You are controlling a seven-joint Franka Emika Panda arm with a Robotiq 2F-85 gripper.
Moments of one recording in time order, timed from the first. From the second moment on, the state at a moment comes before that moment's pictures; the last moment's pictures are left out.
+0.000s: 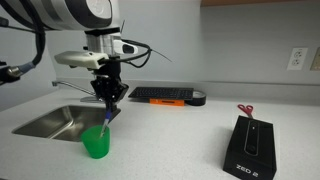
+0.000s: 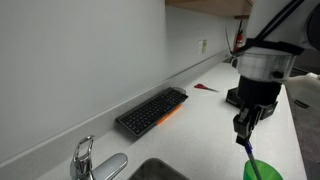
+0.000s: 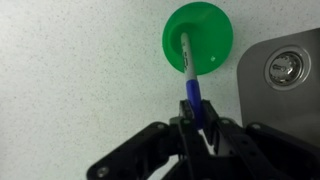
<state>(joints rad) -0.01 -0.25 0.01 -2.53 0.06 2.26 0.21</state>
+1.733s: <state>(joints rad) -0.12 0.13 -0.14 -2.21 0.17 2.29 0.18</state>
